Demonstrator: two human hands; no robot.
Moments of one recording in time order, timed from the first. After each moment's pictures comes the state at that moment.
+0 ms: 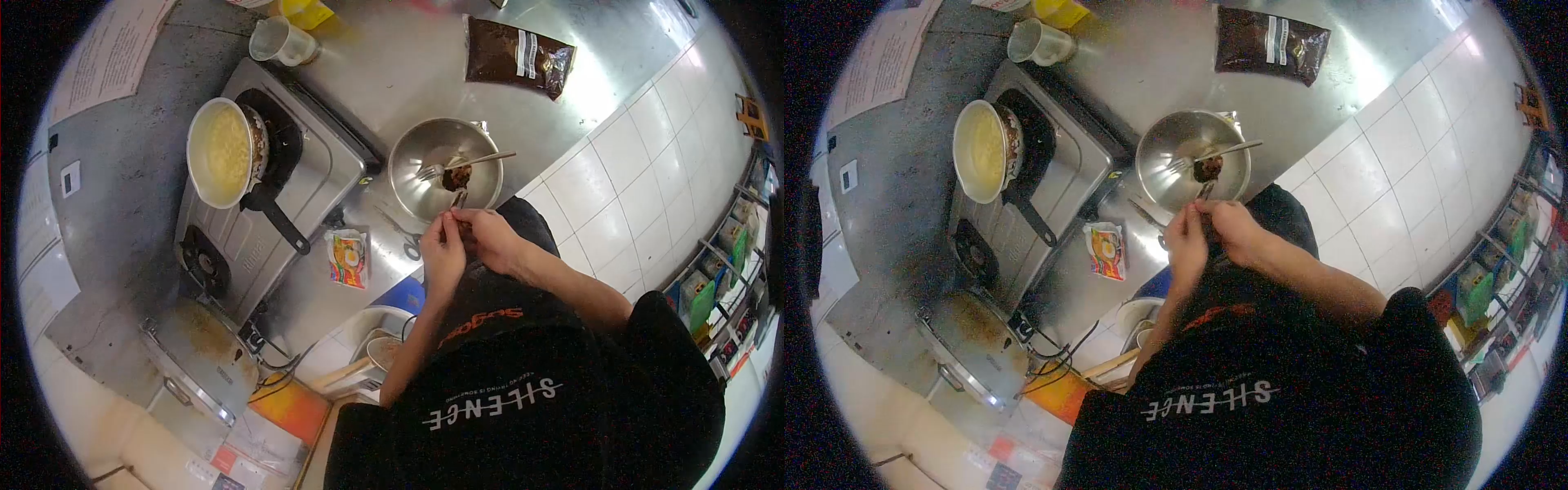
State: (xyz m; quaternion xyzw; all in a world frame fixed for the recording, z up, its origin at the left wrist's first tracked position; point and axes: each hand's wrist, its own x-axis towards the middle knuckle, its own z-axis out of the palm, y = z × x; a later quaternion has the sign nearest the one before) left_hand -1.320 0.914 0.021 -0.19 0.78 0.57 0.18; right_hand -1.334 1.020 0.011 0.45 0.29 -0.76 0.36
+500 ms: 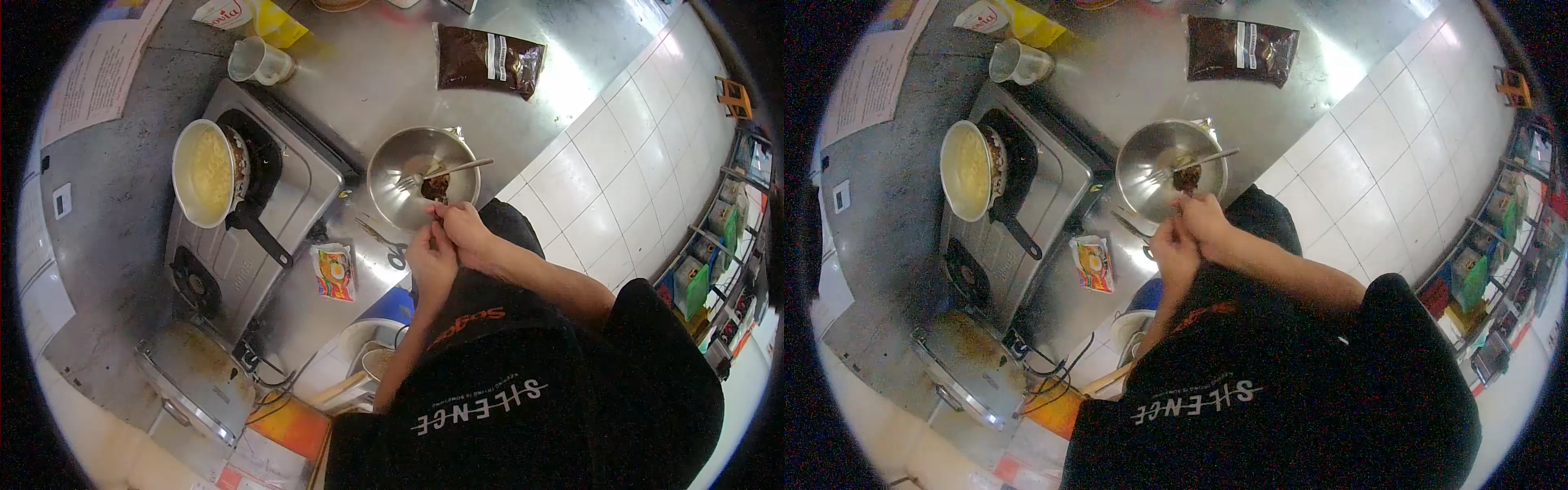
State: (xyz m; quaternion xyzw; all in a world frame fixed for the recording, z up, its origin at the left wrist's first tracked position) left_hand -1.307 0.920 0.001 -0.11 0.84 0.52 0.10; right_hand -1.346 1.009 0.003 0.48 0.36 -0.75 0.29
